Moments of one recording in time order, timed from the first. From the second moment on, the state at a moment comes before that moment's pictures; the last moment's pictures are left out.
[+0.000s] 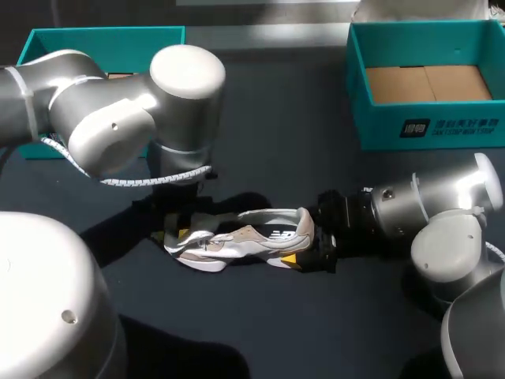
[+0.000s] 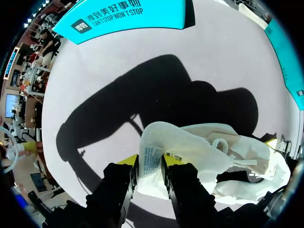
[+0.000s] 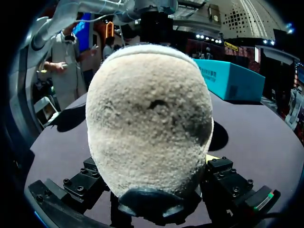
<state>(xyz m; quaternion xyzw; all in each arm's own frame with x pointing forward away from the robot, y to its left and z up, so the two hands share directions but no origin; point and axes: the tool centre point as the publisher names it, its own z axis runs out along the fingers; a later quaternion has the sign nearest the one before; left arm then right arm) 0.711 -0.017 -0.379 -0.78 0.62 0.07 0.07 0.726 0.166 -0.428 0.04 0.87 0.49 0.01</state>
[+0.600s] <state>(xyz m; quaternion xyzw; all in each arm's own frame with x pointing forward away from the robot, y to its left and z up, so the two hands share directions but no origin) 0.713 -0.073 -0.290 -0.65 0.76 -0.04 0.01 0.726 0.166 -0.428 0.04 0.87 0.49 0.01</state>
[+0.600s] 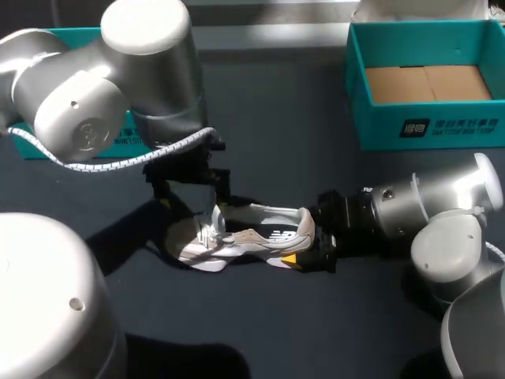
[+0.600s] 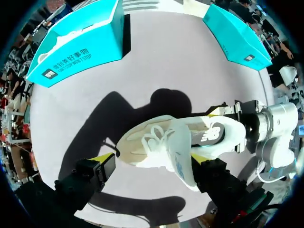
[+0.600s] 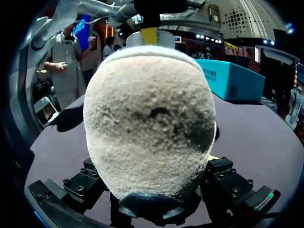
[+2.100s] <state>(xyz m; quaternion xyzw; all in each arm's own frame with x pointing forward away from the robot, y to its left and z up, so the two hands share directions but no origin) 0.707 -0.177 -0.250 0.03 1.00 -0.01 0.02 0.727 0.166 -0.428 0.04 0.87 0.49 0.01</state>
